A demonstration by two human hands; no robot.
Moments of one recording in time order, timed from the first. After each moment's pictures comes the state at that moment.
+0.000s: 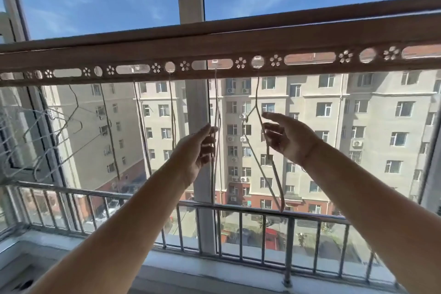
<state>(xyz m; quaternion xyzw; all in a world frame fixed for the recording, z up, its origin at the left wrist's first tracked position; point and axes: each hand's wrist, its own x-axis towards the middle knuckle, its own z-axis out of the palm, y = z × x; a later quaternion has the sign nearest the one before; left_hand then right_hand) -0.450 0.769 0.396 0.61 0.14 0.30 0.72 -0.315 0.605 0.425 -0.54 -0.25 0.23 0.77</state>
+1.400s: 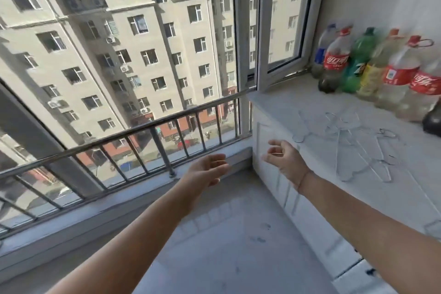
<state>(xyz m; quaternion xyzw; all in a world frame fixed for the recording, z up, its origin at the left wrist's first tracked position) -0.377 0.404 0.146 0.74 0.01 -0.14 0.66 -0.325 0.172 0.105 -0.73 0.03 0.01 0.68</state>
